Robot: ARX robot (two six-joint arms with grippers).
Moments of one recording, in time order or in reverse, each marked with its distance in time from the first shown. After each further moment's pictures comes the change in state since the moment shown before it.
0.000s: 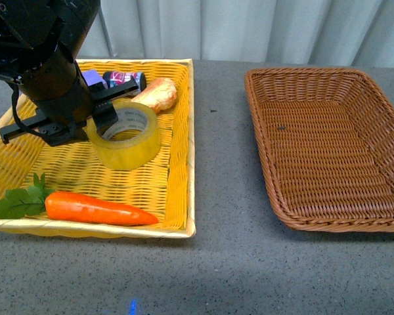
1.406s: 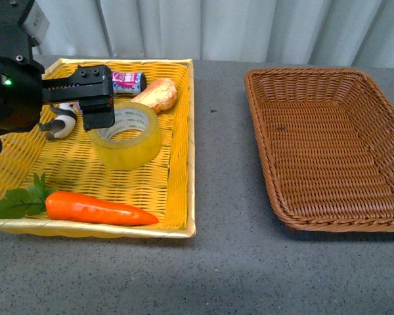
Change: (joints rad) left arm -0.003 -0.367 -0.458 0.402 0.050 0.414; right arm 0.000 0.000 0.000 0.000 0.000 0.000
